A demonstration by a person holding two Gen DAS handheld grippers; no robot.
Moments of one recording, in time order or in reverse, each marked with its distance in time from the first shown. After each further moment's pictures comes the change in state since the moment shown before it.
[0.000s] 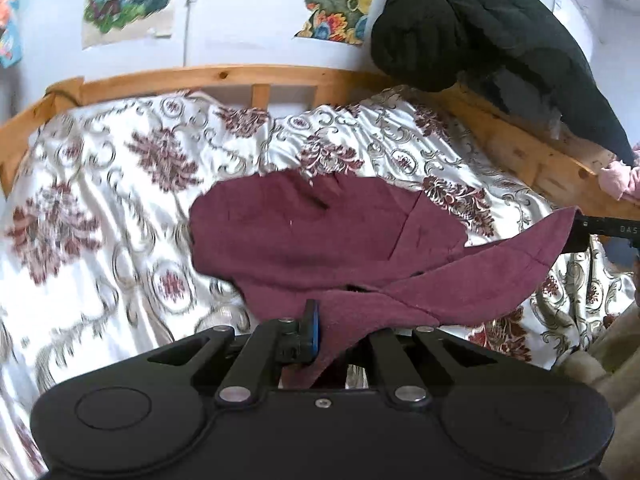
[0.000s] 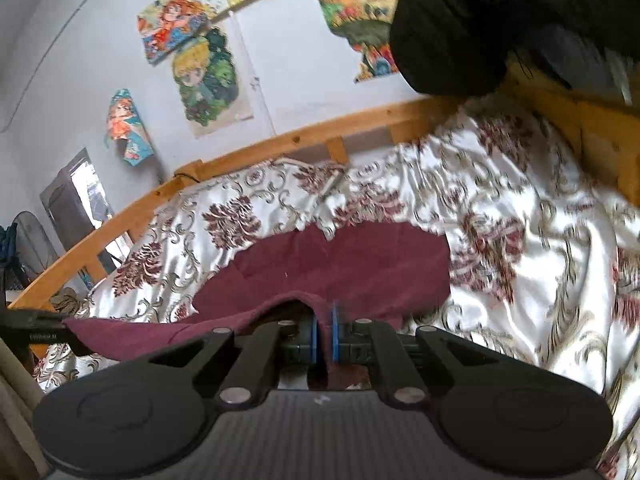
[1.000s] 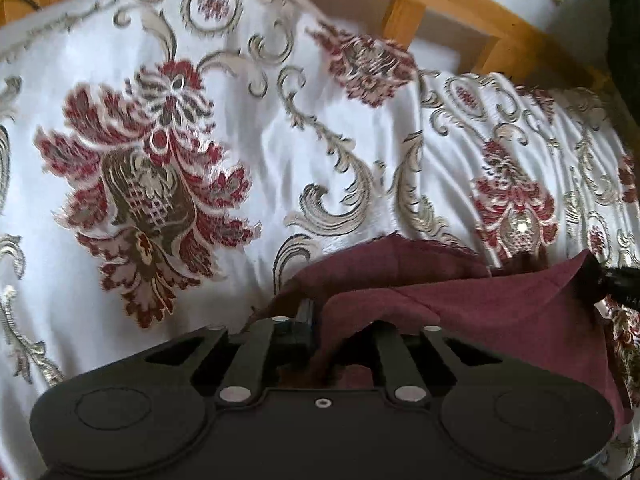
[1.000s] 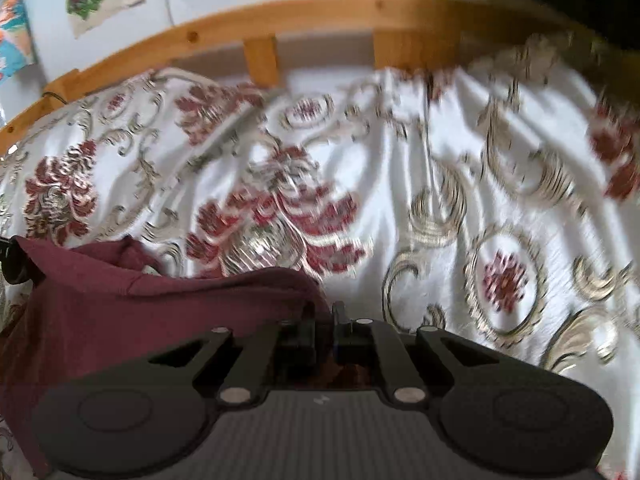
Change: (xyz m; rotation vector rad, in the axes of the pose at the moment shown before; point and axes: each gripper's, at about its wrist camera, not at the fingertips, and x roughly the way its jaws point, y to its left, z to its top) left arm 0.345 0.180 0.181 -0.285 0.297 0.129; right arm 0.408 -0.122 0.117 -0.094 0.359 -0.155
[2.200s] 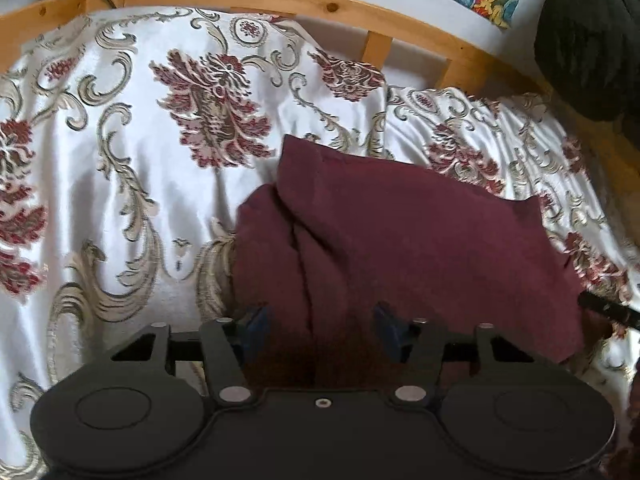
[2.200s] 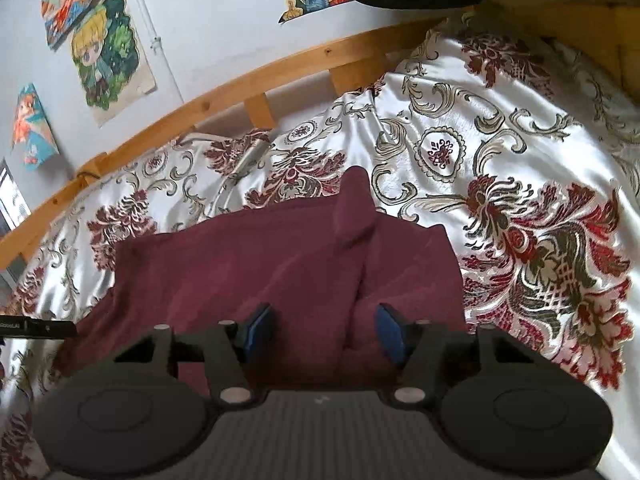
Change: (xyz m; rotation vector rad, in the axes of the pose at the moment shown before) left arm -0.090 -0.001 -0.162 0.008 -0.211 -0.024; right arm -0.116 0.024 -0.163 0.232 -0.271 0.076
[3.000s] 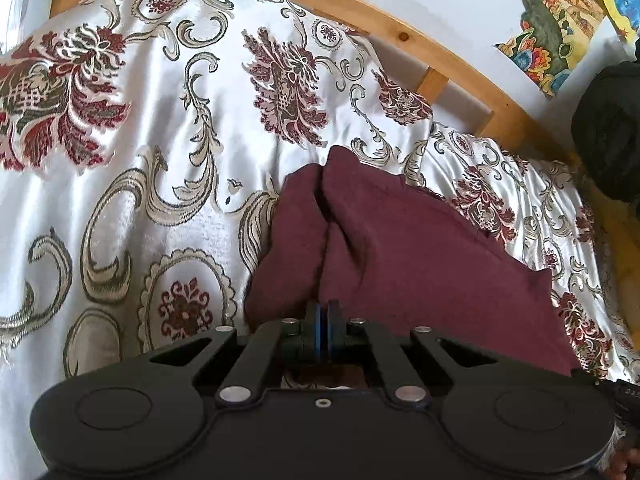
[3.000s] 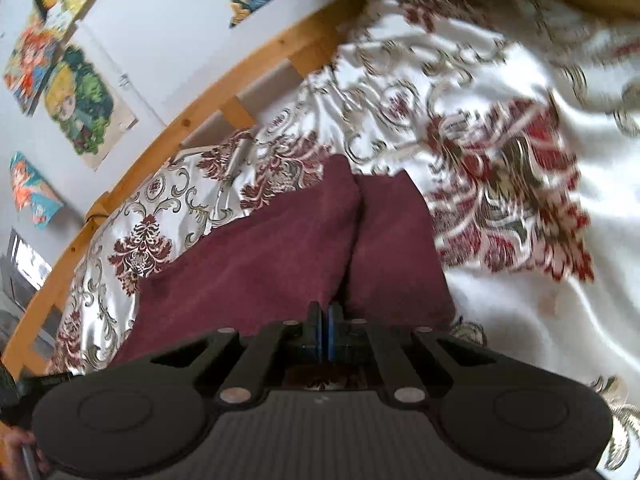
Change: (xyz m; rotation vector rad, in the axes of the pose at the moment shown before) left arm -0.026 0.017 -0.042 -0.271 -0.074 0.018; right arm -0.029 -0.034 -0.015 0.269 0.068 0.067
